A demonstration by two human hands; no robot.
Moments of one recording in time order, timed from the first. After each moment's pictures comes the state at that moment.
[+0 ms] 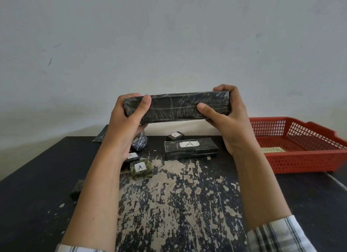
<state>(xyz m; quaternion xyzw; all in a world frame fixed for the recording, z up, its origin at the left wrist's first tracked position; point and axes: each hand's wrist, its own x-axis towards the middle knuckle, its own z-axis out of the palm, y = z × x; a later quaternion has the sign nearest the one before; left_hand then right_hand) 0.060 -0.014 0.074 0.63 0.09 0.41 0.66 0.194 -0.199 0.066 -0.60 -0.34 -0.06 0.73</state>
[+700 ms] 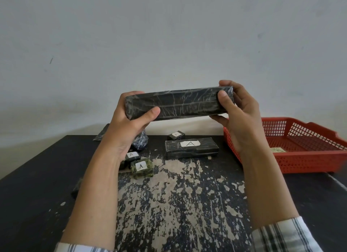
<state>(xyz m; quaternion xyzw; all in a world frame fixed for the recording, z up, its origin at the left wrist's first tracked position) 0.054 -0.006 0.069 0.66 0.04 0.37 0.65 0.180 -0.214 0.081 -0.57 -0.31 -0.05 0.76</state>
